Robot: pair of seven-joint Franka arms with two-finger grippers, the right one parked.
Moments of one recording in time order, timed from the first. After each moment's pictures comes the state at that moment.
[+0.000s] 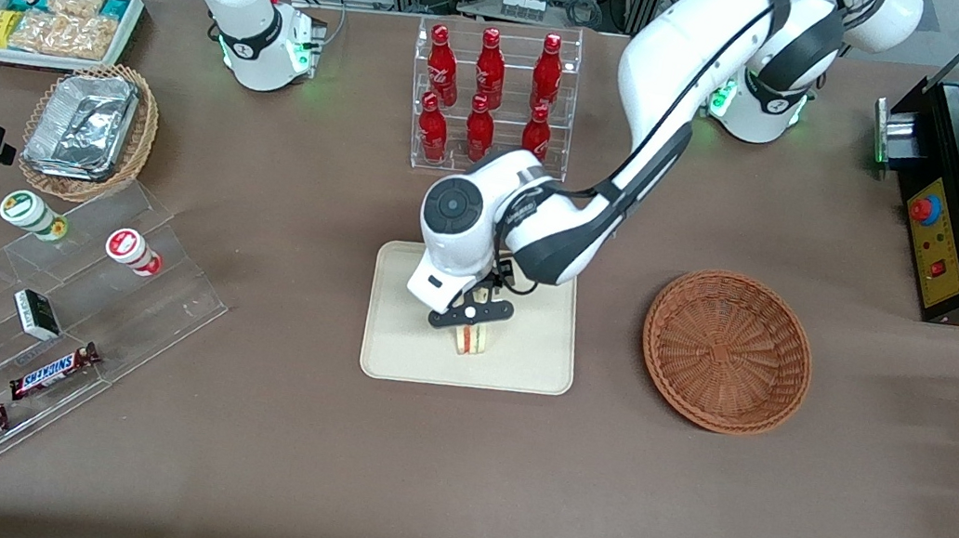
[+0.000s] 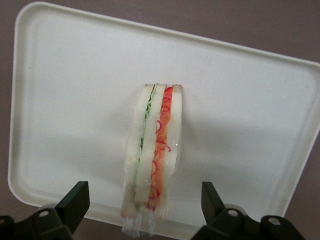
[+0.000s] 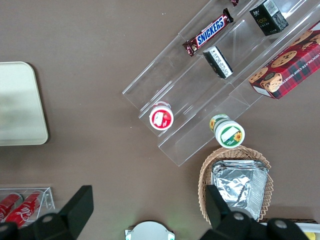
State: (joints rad) arm -0.70 0.85 -0.17 -1.13 0.12 1.91 -1.12
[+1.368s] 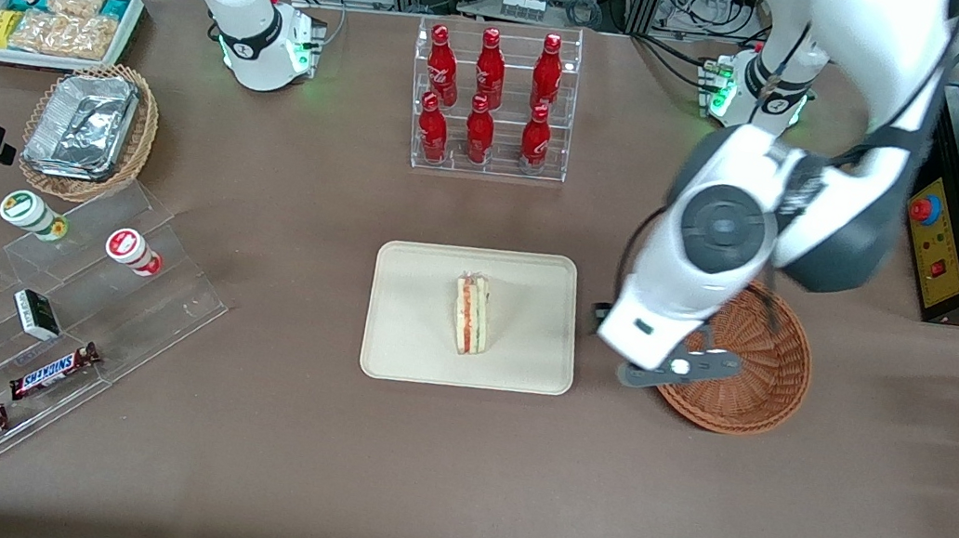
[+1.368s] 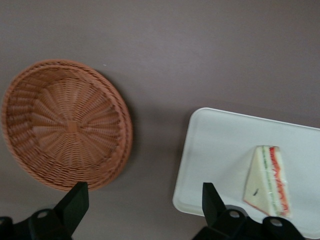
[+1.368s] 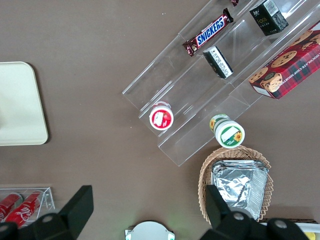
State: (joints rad) arm -0.33 0.44 -0.16 -1.34 0.09 1.68 -0.69
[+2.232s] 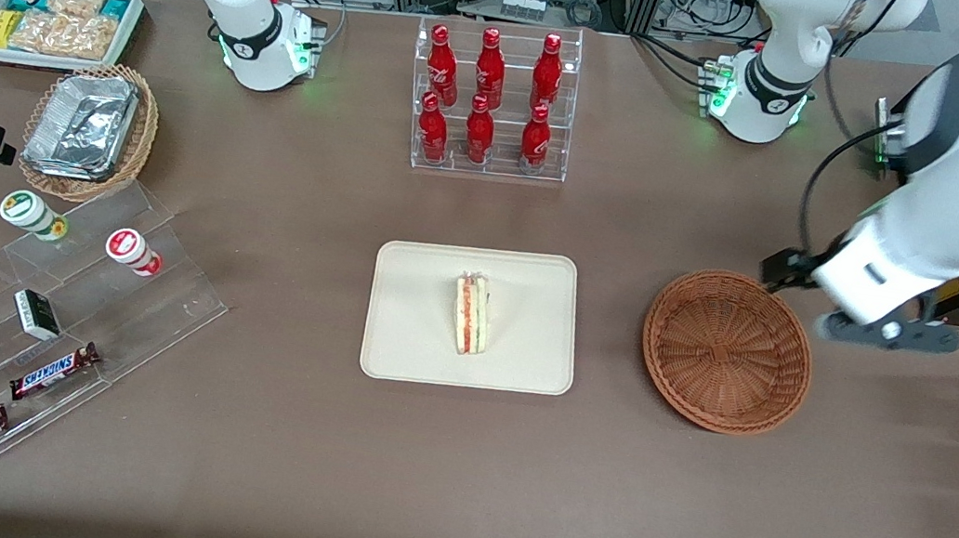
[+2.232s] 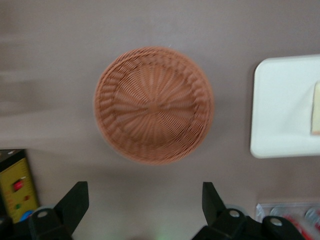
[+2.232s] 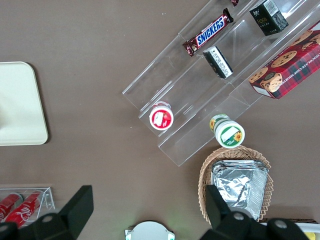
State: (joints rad) arm -0.04 0.08 -0.16 -1.61 0.03 1.56 -0.14
